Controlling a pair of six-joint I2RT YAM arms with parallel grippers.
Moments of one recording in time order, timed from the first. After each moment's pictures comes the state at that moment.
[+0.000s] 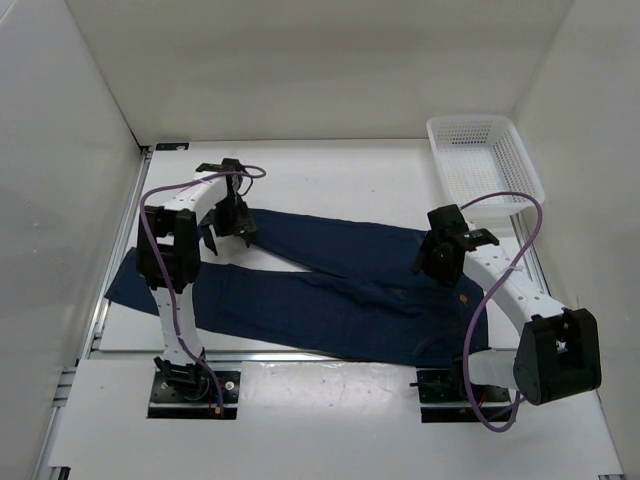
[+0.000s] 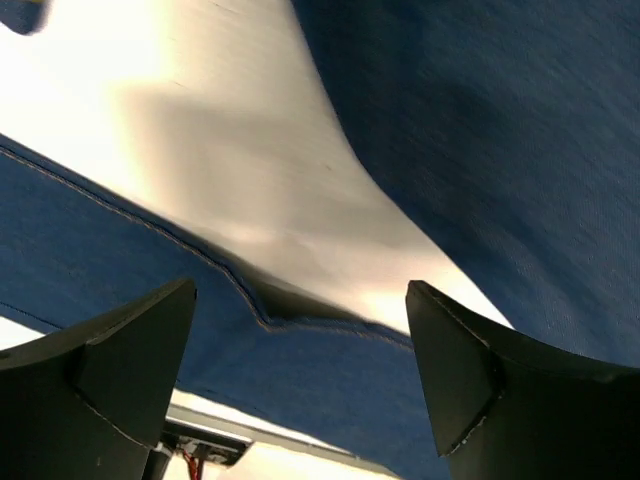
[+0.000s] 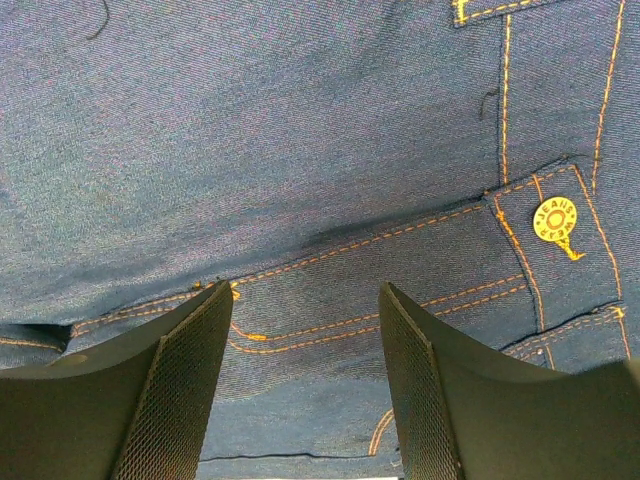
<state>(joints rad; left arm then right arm) -0.19 2.05 1.59 -1.09 -0.17 -0.52 0.29 1.27 0.85 -0.78 0.15 0.67</state>
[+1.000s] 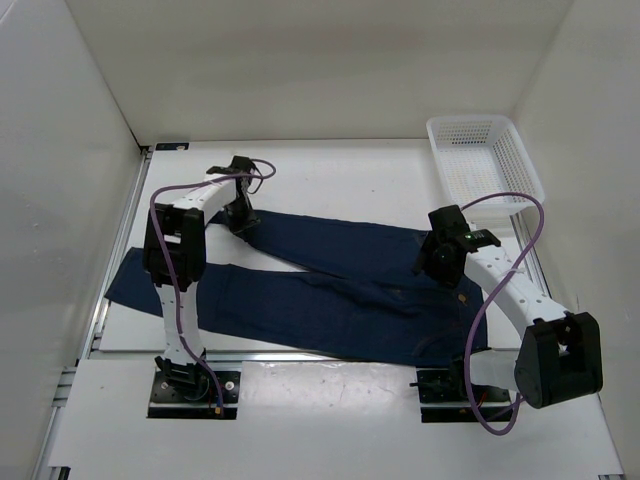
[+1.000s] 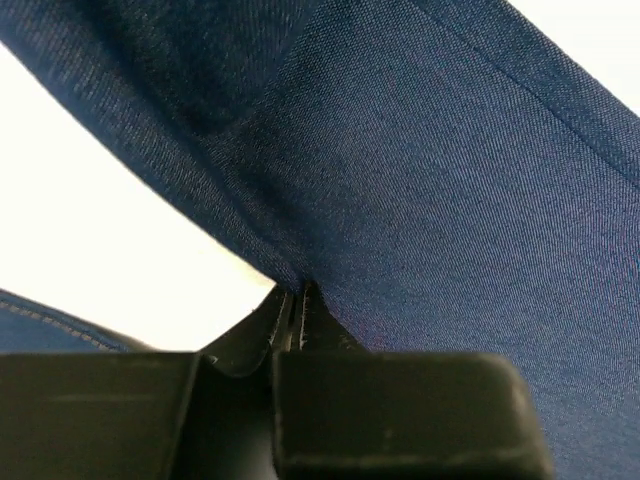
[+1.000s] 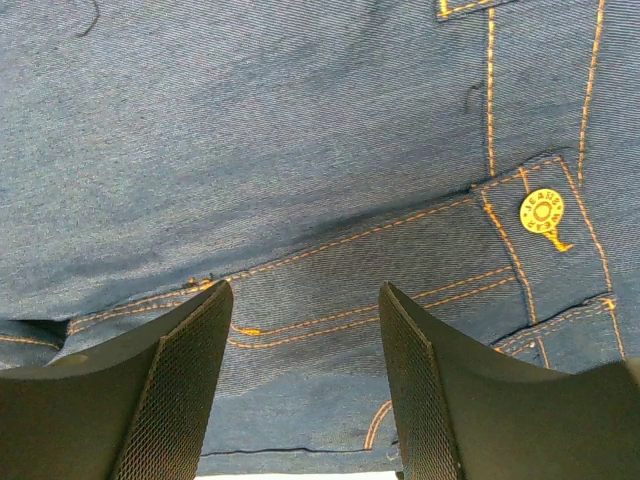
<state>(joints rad) -0.21 2.08 1.58 -0.87 -0.12 -0.57 0.29 1.25 0.85 -0.79 0.15 0.67</state>
